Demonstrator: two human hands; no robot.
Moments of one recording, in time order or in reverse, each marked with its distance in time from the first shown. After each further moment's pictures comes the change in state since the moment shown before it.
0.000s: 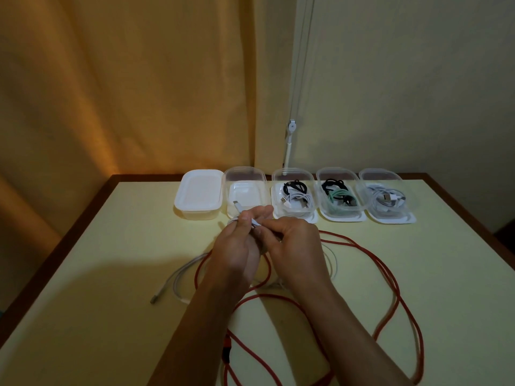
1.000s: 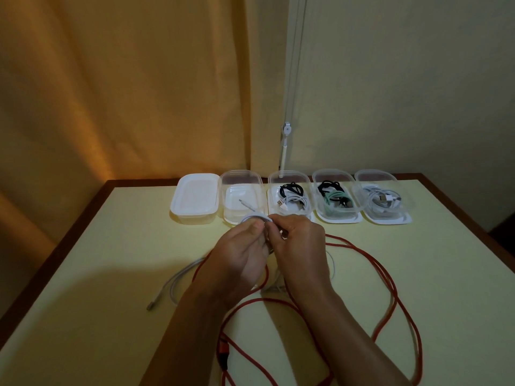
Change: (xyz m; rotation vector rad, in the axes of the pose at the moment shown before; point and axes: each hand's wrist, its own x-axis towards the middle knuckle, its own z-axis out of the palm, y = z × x) left_hand -0.005 0.010 0.001 -0.076 -0.249 -0.075; right_hand 0.007 0.016 0.002 -0.098 0.174 -0.063
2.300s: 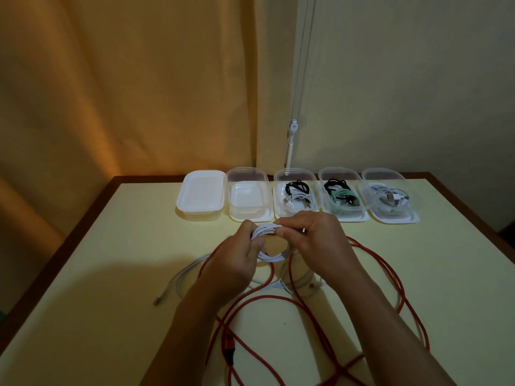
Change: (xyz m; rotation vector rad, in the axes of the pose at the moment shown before) left_hand -0.009 -0.006 -0.043 1.353 0.079 0.206; right_hand 0.016 0.013 -0.031 0.081 -0.284 -0.014
